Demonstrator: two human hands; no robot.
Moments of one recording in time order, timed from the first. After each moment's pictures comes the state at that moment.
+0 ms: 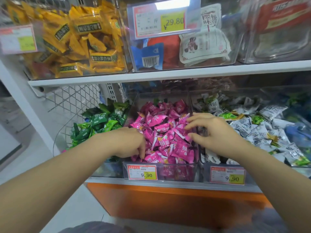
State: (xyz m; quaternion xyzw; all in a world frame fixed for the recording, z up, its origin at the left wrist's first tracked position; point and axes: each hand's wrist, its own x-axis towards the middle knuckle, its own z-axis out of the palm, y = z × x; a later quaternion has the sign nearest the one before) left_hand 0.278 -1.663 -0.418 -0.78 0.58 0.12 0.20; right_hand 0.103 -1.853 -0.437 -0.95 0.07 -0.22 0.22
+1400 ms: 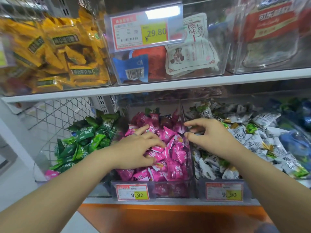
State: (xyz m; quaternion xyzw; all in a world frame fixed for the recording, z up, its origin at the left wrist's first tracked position) left_hand 0.268 -1.693 -0.424 -0.79 0.61 0.11 0.00; right_hand 0.112 -1.869 -0.430 -0.87 0.22 -0.20 0.39
